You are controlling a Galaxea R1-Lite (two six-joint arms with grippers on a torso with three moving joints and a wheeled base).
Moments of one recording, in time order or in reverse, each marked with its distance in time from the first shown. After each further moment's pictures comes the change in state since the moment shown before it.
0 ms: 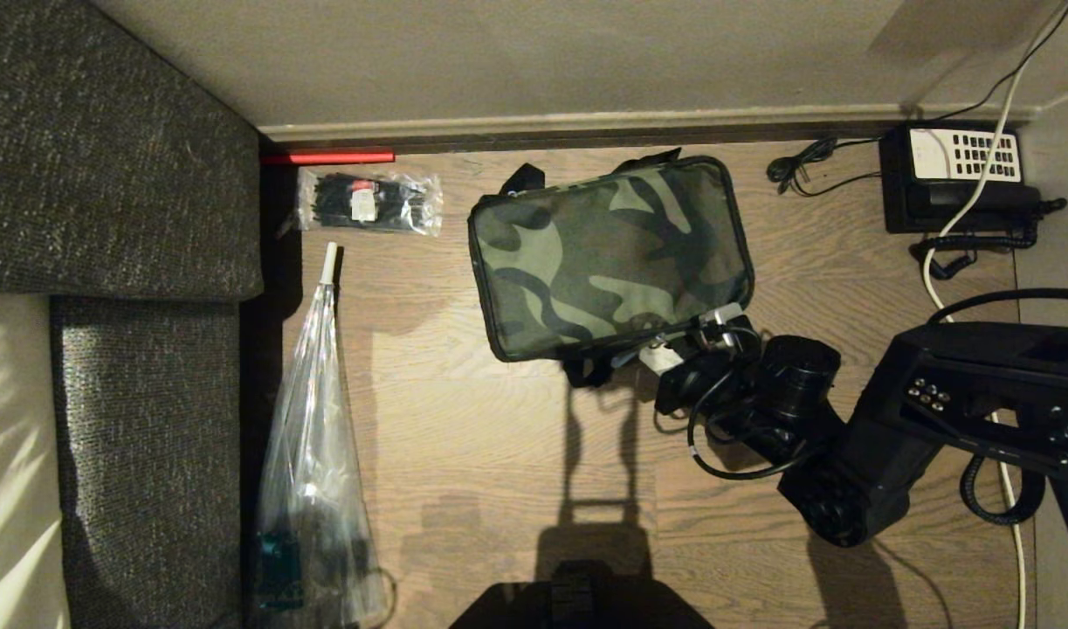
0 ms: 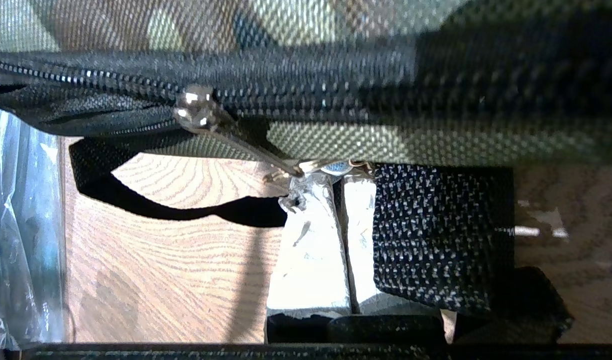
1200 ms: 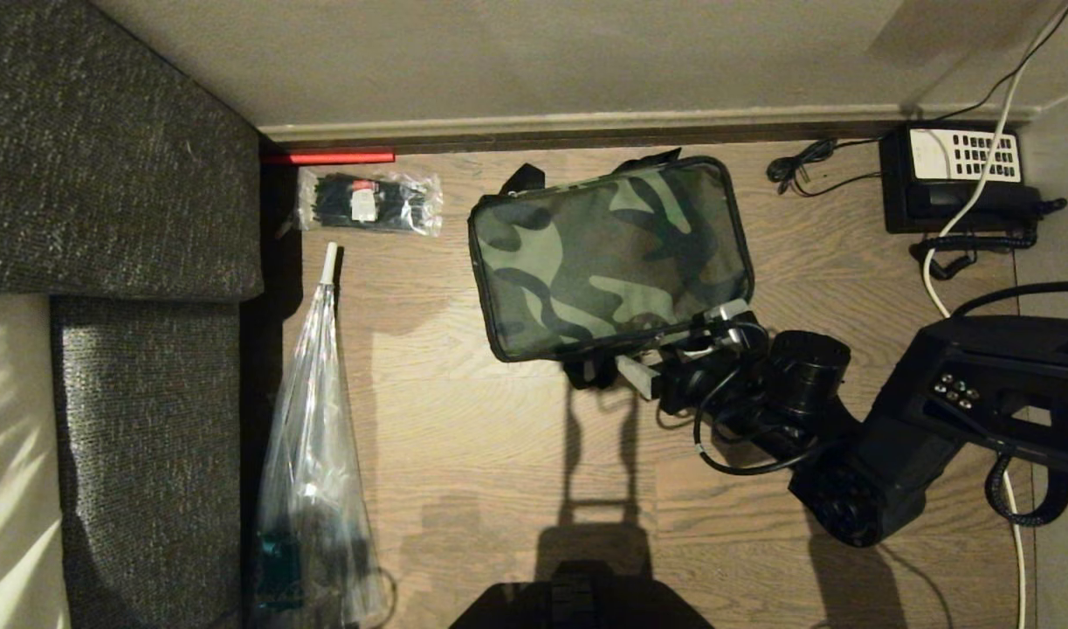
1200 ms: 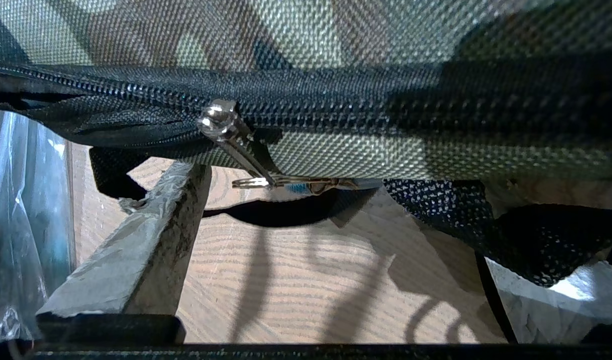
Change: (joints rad) left arm 0.000 0.000 0.000 0.000 0.000 0.000; right arm 0.000 -0.045 0.026 0.042 0.000 0.003
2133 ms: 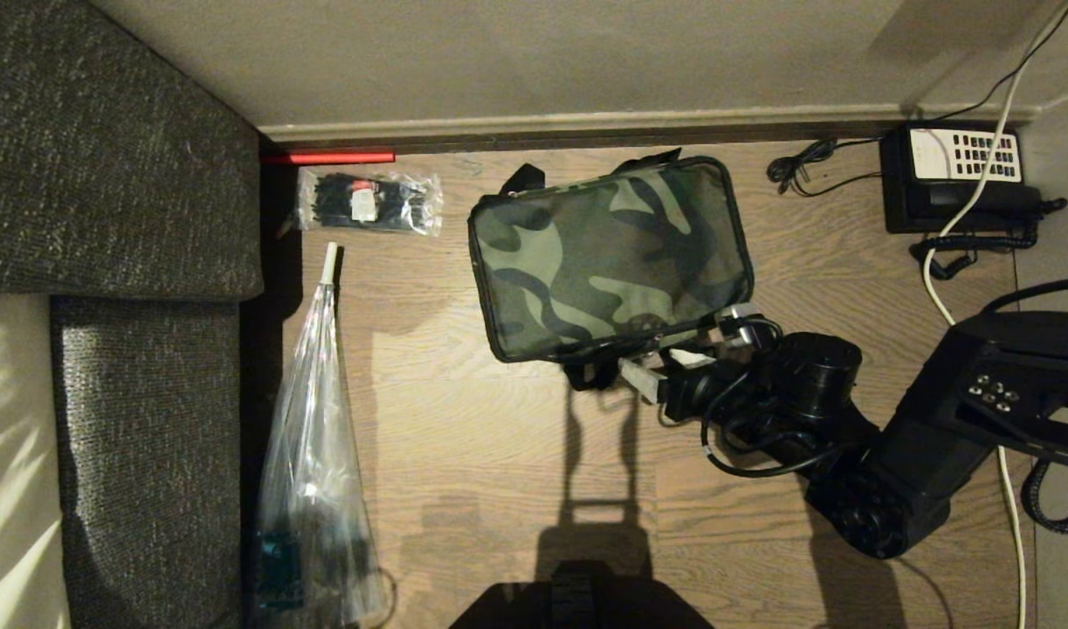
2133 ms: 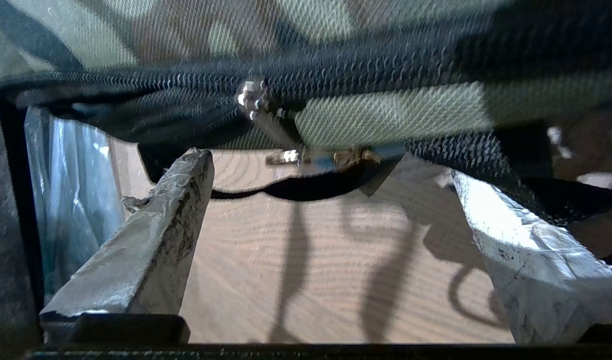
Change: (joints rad) left arm 0.000 0.000 0.000 0.000 0.000 0.000; right arm 0.014 -0.067 0.069 0.056 0.002 0.124
